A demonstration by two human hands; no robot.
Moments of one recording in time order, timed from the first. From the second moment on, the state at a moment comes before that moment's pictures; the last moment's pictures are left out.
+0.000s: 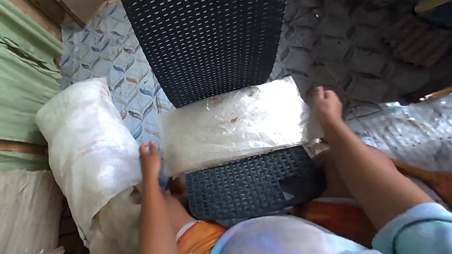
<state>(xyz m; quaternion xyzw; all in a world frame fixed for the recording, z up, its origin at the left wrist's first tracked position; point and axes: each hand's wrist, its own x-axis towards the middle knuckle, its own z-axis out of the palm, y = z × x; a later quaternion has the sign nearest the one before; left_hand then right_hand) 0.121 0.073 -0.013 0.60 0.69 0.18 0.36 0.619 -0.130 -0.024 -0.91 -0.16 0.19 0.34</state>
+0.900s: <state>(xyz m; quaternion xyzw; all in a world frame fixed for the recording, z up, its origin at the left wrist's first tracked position) 0.069 -0.170 0.269 0.82 0.37 0.36 0.23 0.341 -0.185 0.222 -0.28 -0.69 0.30 0.60</state>
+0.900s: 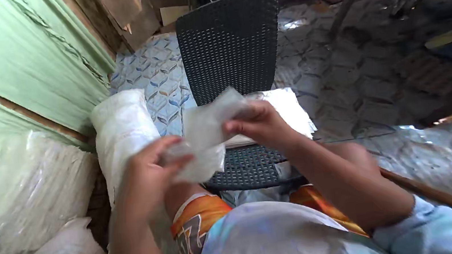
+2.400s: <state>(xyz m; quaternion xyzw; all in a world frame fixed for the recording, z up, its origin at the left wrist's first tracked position) 0.079 -0.114 0.113 0.72 0.44 0.22 0.49 0.536 -0.217 0.115 -0.82 -0.23 0.19 0.50</state>
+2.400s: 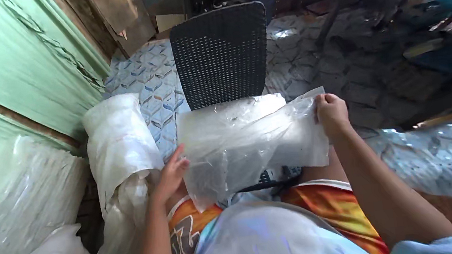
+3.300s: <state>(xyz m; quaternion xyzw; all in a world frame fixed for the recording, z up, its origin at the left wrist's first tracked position) 0.097 -0.096 0.116 0.60 0.55 0.57 0.09 0.491 -0.250 0.093 -0.89 -0.32 0.00 0.32</state>
